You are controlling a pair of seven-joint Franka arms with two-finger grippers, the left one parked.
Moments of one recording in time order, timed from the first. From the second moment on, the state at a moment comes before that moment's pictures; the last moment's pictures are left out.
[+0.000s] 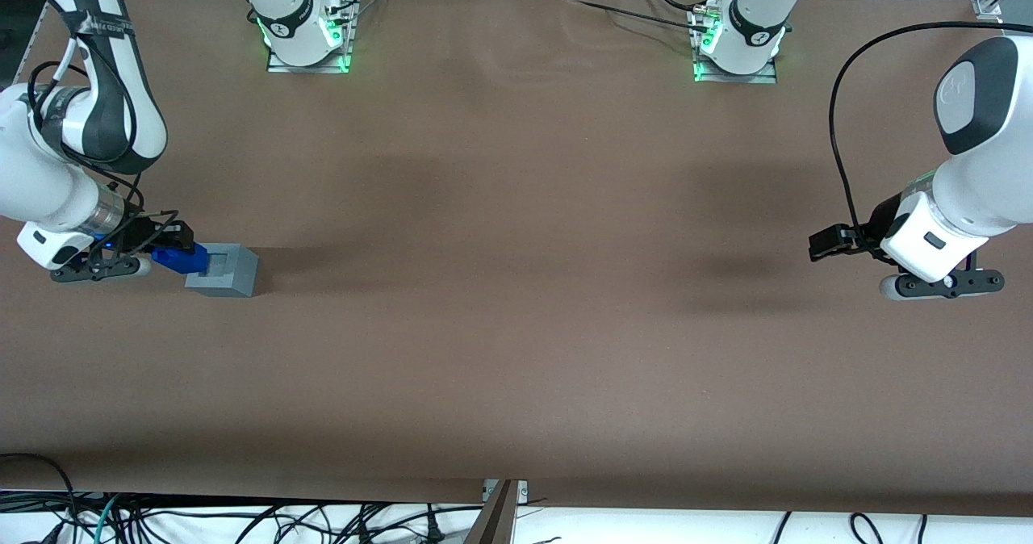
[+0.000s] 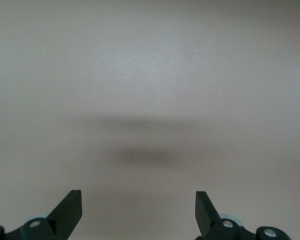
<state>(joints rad) -0.07 0.27 -0.07 -1.97 0.00 2.22 -0.26</state>
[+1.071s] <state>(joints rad) -0.07 0.28 -0.06 -2.04 0.00 2.31 -0.26</state>
